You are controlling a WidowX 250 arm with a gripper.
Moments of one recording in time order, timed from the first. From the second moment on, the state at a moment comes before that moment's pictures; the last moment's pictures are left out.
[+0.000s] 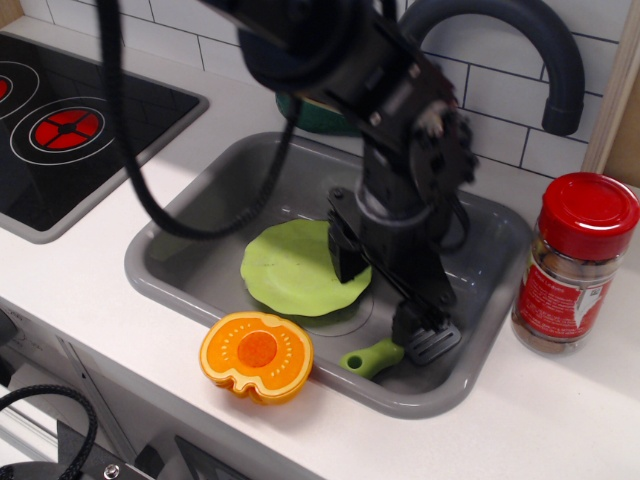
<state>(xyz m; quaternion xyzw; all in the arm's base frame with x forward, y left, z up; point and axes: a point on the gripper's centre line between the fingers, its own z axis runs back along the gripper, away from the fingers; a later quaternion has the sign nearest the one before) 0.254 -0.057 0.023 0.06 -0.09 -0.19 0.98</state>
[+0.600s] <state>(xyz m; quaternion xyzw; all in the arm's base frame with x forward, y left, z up) 0.243 -0.061 -0.006 0.06 -0.07 -0.22 0.97</state>
